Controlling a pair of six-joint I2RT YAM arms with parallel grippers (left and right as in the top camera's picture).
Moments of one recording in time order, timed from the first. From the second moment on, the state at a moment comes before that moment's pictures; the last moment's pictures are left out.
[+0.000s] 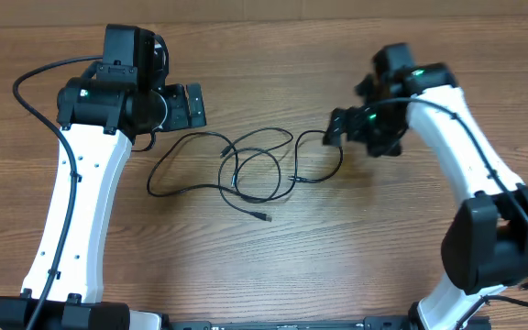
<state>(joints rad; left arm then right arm) -0.13 1.58 1.67 -1.17 0.06 -0.28 0.20 1.86 1.54 -1.14 -0.32 0.26</state>
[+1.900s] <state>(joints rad) -0.13 1.58 1.67 -1.17 0.06 -0.28 0.41 1.83 2.59 -1.44 0.32 0.51</state>
